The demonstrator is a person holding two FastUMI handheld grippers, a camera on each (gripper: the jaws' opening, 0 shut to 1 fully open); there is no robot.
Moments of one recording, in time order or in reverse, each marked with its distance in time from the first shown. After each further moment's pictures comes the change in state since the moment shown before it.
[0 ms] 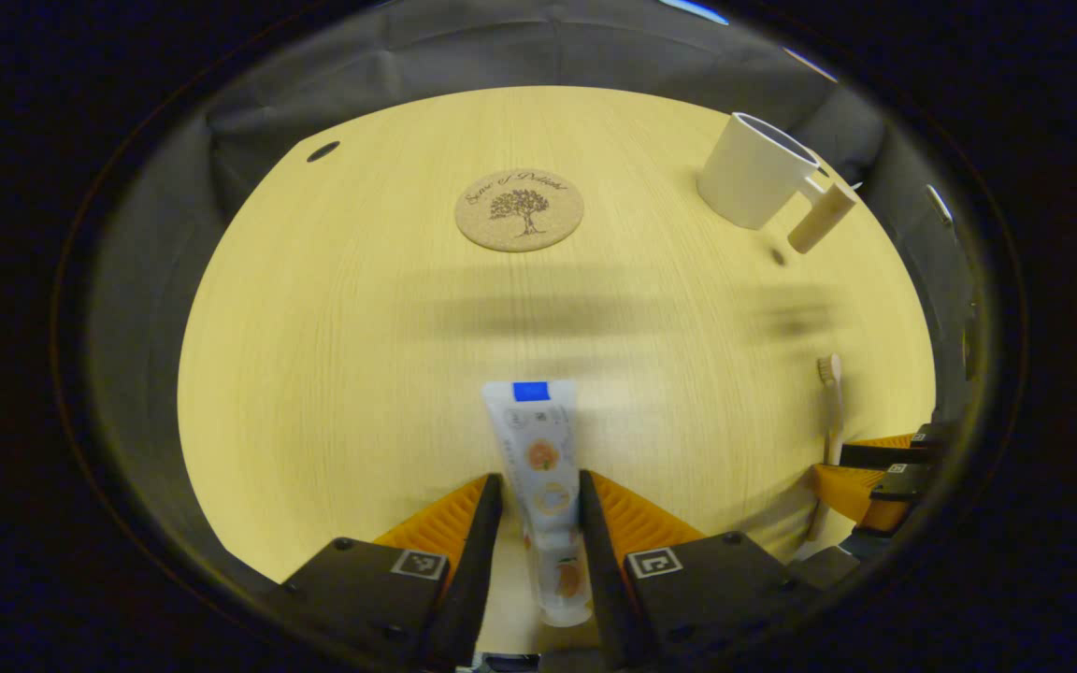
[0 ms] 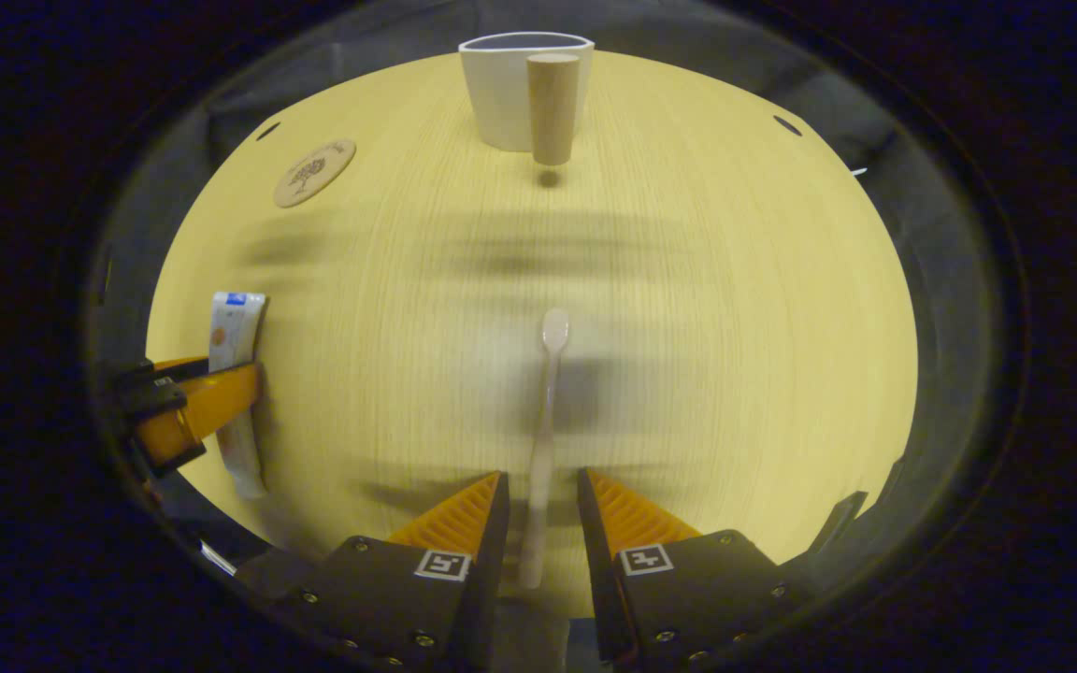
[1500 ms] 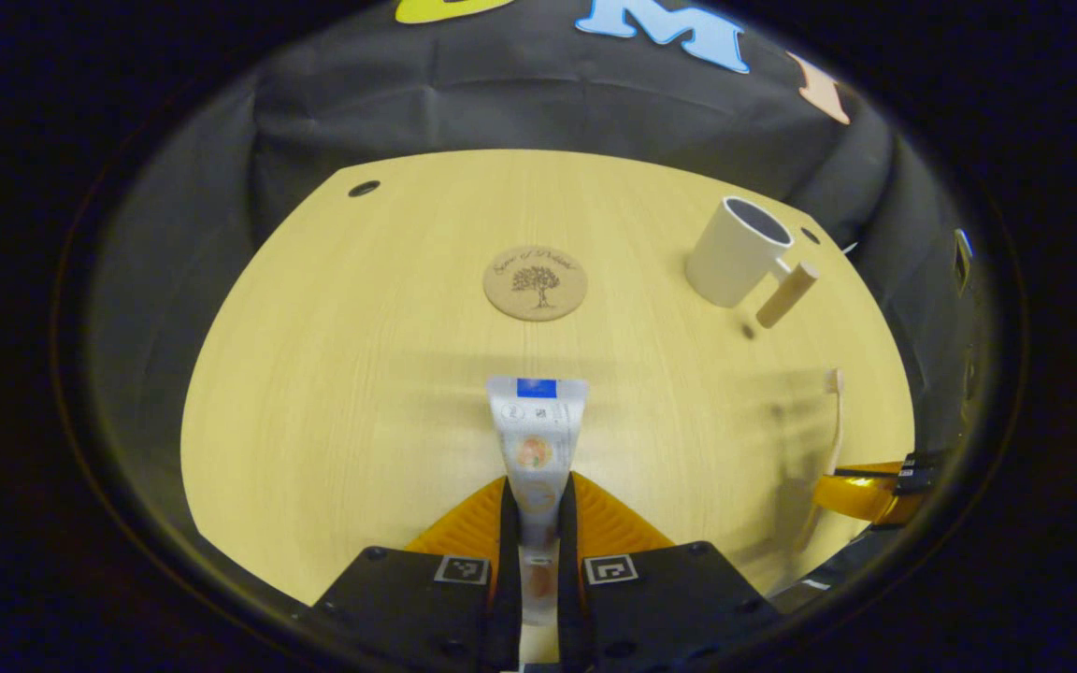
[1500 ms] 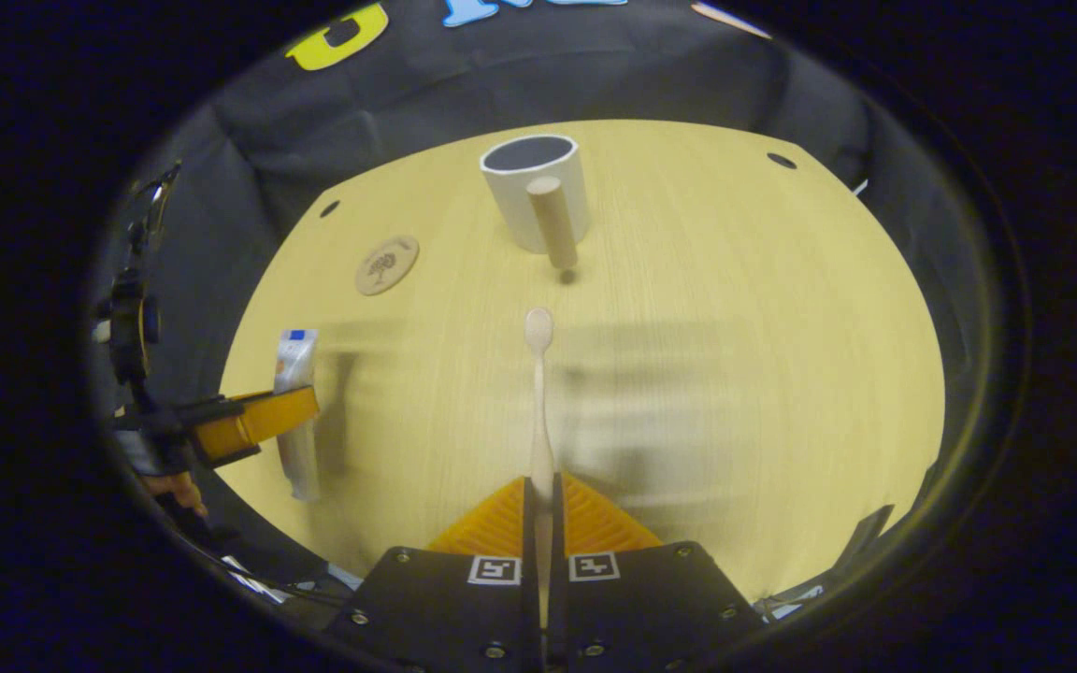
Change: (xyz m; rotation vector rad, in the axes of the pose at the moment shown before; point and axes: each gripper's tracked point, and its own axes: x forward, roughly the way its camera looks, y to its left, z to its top) left arm -0.049 -0.003 0.036 -0.088 -0.259 -0.034; right arm -0.053 0.007 0.035 0.042 -0.320 0.217
